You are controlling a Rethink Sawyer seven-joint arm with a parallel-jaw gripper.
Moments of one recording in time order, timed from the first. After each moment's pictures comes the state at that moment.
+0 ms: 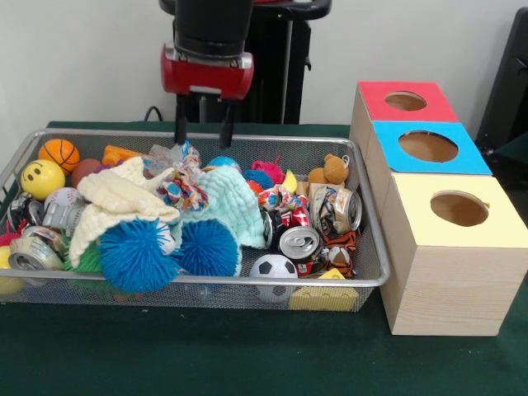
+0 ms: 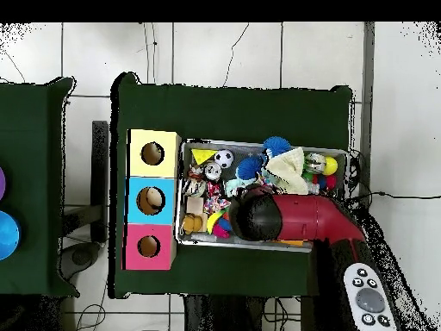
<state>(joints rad) -0.45 -0.79 0.13 1.75 -0.40 0.50 1.65</state>
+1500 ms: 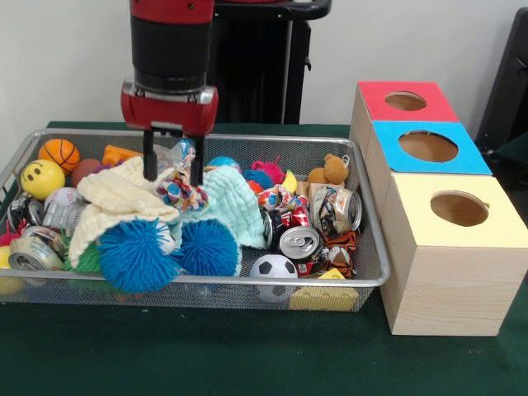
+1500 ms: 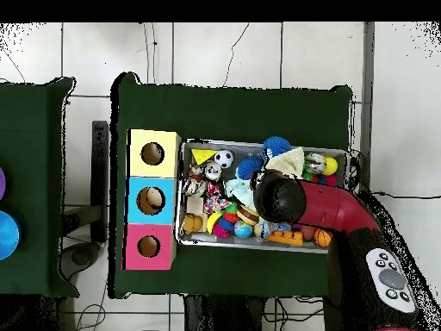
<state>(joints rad) -0.52 -0.66 0.14 1.65 -0.28 0.44 1.65</state>
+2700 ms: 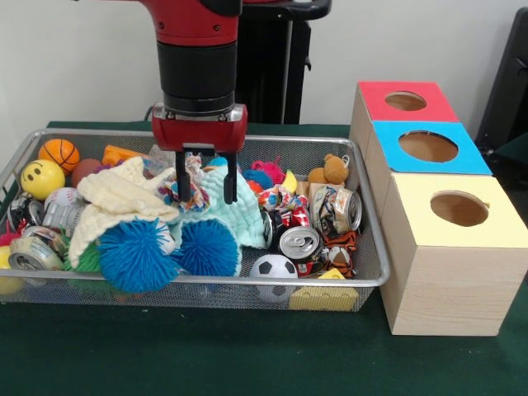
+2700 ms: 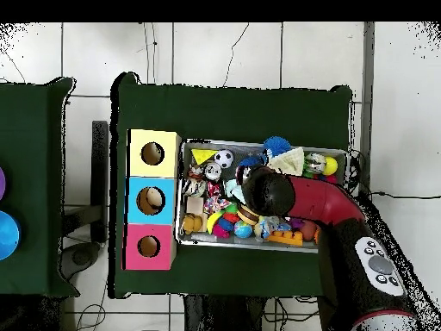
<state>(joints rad) -0.53 -0.63 0.21 1.65 -0.26 0.43 1.65</state>
